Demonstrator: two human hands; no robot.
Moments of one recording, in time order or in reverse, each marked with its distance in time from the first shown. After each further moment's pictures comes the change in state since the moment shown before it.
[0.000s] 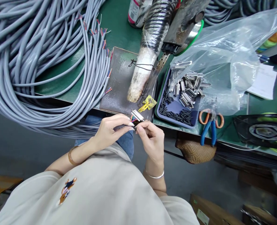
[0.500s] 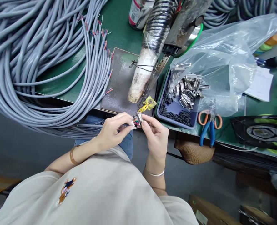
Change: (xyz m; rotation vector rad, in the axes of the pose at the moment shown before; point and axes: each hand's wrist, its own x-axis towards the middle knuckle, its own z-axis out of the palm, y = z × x) left_hand 0.004 0.008 0.005 0.012 -0.052 -0.054; right_hand 0.011 0.006 0.000 0.051 0.126 0.036
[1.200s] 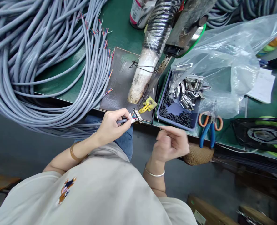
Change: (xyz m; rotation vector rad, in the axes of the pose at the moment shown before) left_hand 0.018 0.002 0.001 -0.040 0.099 -0.218; right_hand -0.004 0.001 -0.006 -0.110 0.487 -0.505
